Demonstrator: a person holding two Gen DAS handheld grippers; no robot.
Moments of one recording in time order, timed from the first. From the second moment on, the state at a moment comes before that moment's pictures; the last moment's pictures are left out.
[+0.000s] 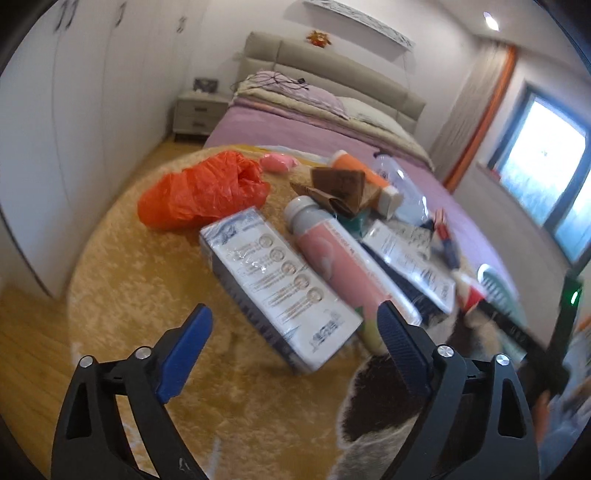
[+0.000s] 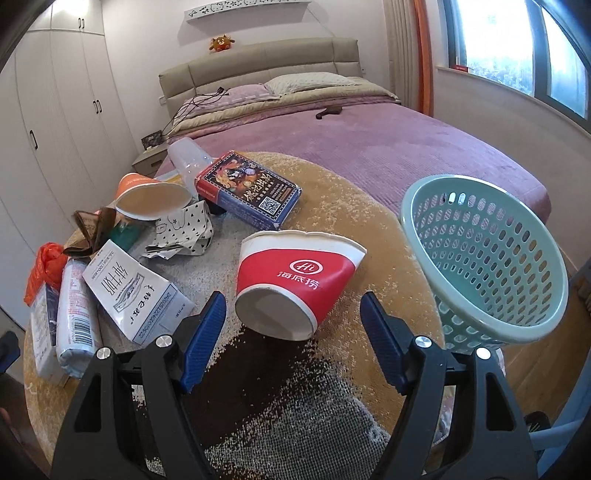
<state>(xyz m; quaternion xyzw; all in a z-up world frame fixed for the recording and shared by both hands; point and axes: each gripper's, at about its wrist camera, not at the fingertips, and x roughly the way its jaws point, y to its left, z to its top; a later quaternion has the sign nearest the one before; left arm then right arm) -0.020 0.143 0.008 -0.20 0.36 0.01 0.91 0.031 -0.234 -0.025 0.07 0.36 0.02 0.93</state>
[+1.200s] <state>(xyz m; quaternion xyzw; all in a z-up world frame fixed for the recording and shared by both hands) -0.022 0.106 -0.005 -0.13 0.40 0.08 0.90 0.037 -0.236 -0.020 0.08 0.35 0.02 0.93</state>
